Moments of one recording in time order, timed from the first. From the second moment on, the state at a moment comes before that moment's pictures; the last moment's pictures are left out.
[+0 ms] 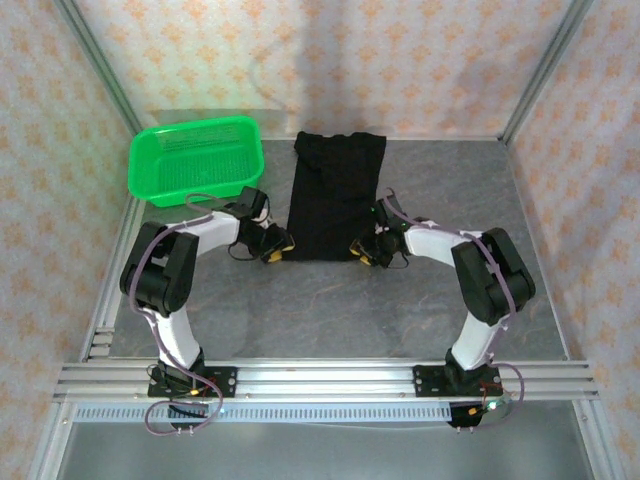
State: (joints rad) left arm -0.27 1.84 1.06 -0.41 0.45 -0.79; right arm 0.43 1.76 0.97 -0.31 -0.32 1.05
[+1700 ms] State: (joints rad) left arm -0.60 0.91 0.77 -0.84 0.25 -1.00; right arm 0.93 0.94 0.80 -0.77 -0.05 1.47
